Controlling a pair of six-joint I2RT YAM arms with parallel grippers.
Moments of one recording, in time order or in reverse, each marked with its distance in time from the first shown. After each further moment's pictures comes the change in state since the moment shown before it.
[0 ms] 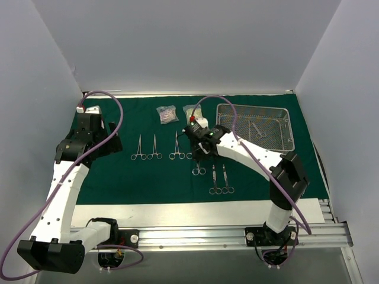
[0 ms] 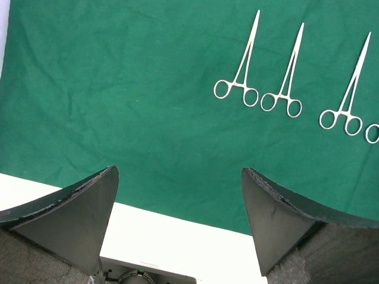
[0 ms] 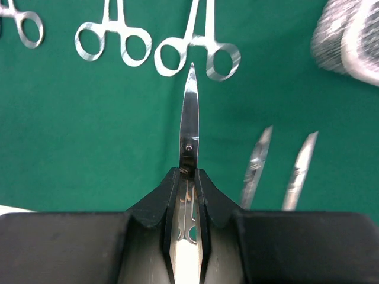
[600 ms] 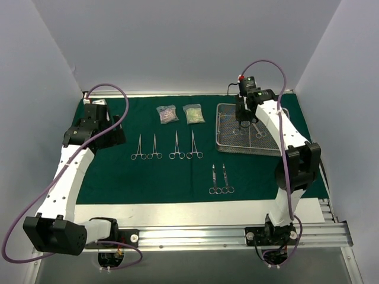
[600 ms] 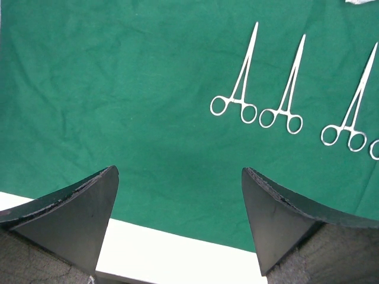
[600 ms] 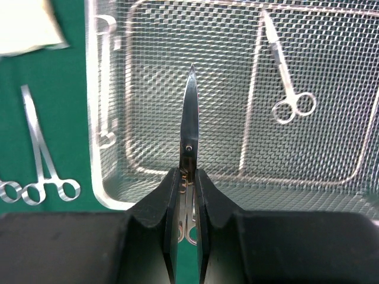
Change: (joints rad) left arm 0.000 0.150 0.052 0.061 0.000 0.014; right arm -0.546 0.111 0.288 -0.050 -0.080 -0.359
